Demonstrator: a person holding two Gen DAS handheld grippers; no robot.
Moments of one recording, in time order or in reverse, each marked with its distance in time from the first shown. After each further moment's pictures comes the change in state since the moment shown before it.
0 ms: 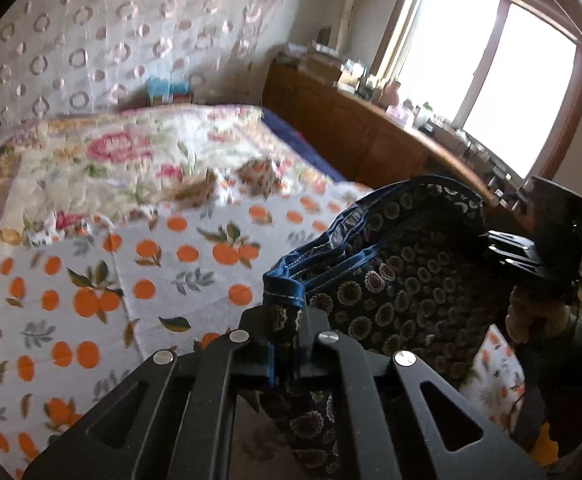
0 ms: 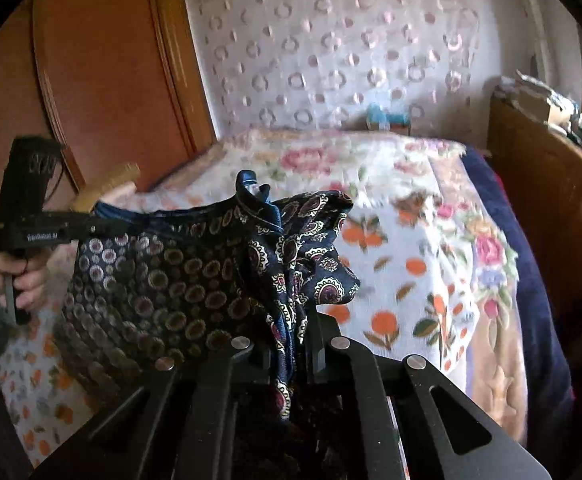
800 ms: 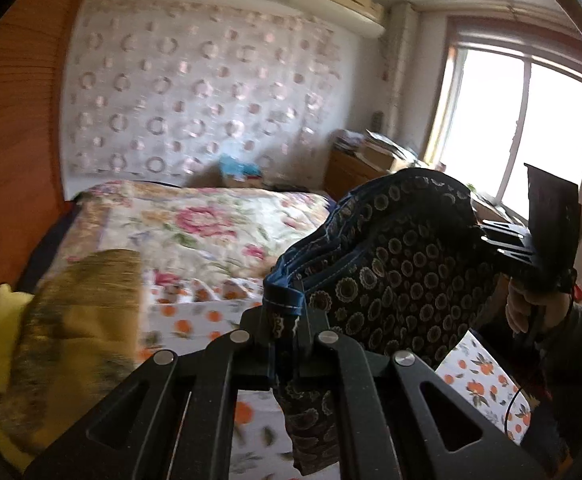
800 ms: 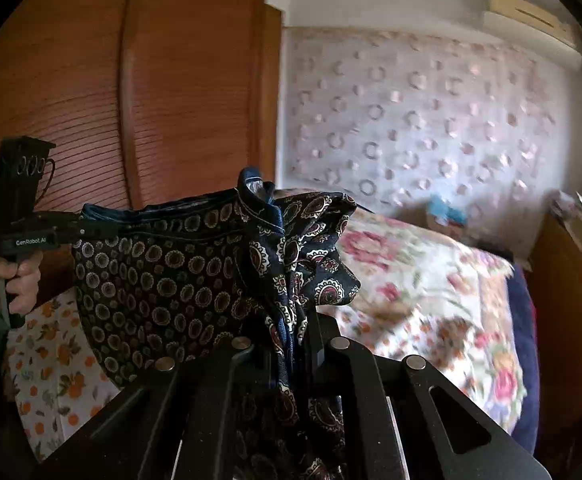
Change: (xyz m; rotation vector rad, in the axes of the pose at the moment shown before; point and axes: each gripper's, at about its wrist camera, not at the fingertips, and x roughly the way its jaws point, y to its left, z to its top) left arm -0.153 0.071 -0.007 -0.066 -0.305 0.236; right arm 0.023 0.071 0.071 -0.329 -0.145 0.127
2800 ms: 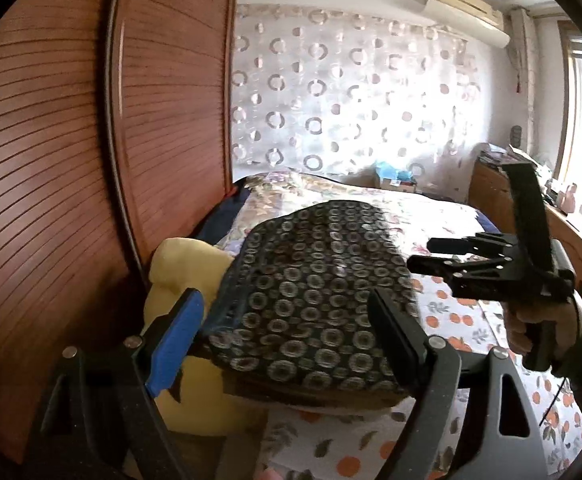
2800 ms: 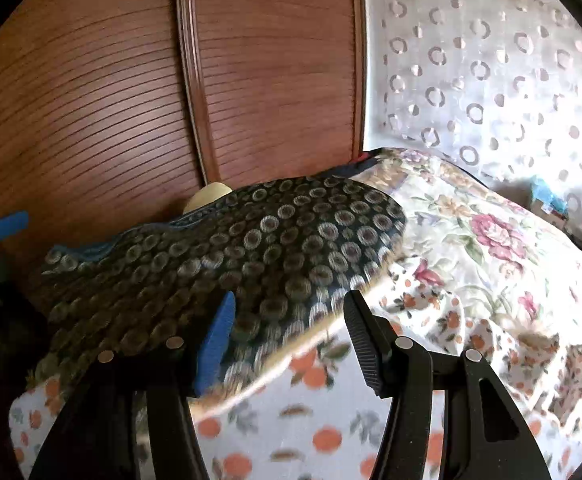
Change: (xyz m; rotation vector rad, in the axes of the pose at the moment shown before) left arm -0.080 0.130 -0.077 -0.094 -0.023 0.500; right arm 0.302 0.126 0.020 -0.018 0.173 0.222
